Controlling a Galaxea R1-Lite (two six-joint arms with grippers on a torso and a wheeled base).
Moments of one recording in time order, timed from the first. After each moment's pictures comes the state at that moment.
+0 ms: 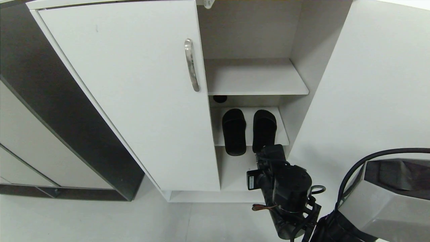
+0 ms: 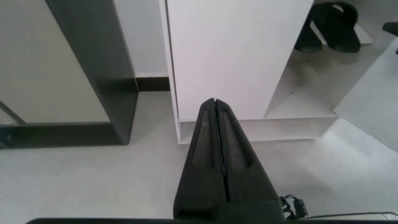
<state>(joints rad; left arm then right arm) 0.00 0.00 0.00 0.00 -0.01 0.00 0.88 2.16 -0.75 -1.42 -0.73 -0.01</state>
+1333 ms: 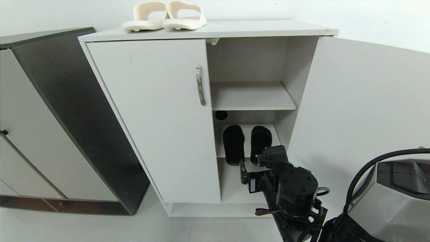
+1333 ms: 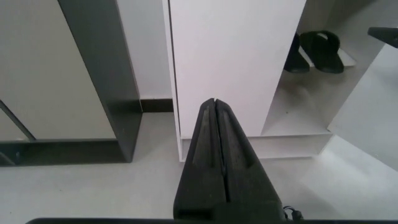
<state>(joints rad) 0.00 0.00 0.00 0.00 -0.01 0.00 0.90 2.13 -0.71 -1.42 -0.71 -0.01</state>
